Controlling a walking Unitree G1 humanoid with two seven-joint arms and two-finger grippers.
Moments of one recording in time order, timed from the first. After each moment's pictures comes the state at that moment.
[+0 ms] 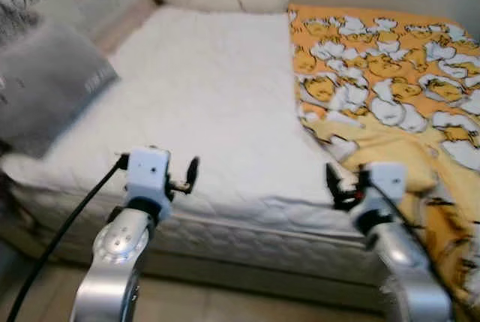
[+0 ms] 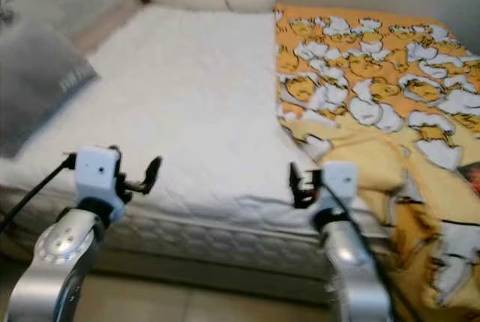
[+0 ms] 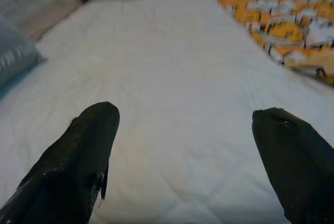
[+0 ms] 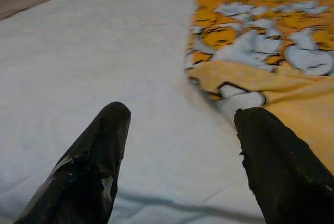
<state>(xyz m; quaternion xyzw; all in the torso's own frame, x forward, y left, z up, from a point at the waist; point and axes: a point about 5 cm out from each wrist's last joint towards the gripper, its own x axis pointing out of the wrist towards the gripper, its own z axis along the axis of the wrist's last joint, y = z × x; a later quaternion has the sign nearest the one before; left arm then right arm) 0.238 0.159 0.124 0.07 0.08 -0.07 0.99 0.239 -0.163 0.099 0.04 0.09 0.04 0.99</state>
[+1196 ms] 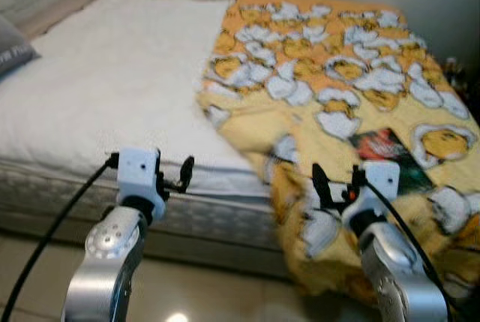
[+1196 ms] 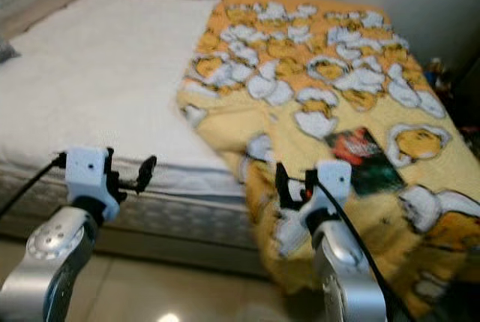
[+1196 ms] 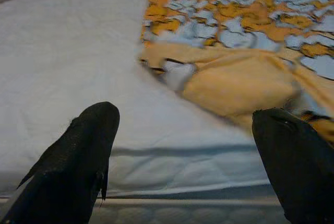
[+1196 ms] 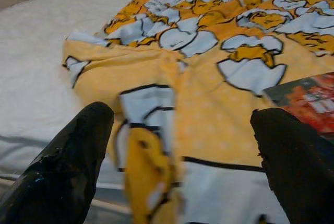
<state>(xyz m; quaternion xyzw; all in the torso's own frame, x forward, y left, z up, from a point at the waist) 0.243 0.160 0.130 0.03 0.08 -0.08 0.99 0.240 -0.162 0.104 0.05 0.09 0.04 0.99</state>
